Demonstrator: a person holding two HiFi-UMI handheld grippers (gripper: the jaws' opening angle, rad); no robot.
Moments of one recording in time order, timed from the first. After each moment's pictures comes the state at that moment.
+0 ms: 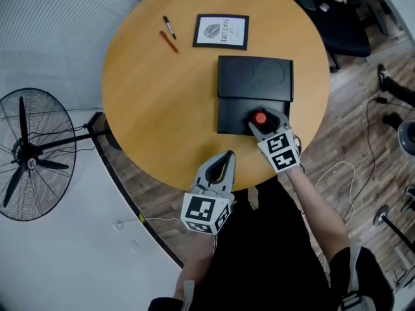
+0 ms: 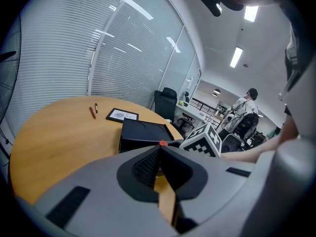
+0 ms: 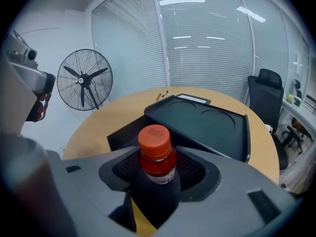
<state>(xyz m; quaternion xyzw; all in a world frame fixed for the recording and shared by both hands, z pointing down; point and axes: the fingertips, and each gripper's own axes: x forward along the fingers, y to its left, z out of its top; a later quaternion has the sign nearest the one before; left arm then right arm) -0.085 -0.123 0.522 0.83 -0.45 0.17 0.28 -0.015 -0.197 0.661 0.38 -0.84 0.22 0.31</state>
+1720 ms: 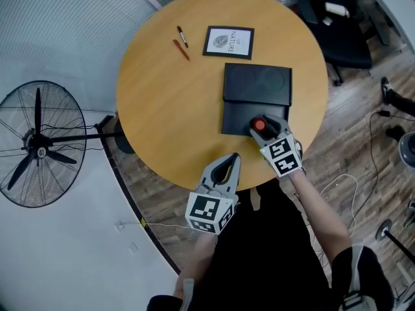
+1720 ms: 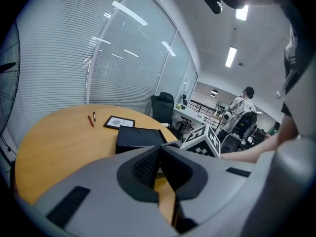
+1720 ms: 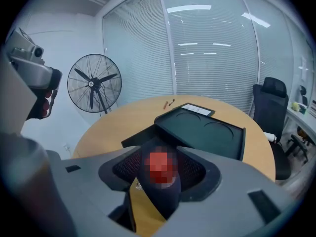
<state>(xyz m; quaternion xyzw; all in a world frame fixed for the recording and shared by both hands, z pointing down) -0.069 -0.104 0.491 0.84 -0.45 0.17 0.25 -0.017 -0.181 0.627 0.36 -0.87 0.19 0.29</state>
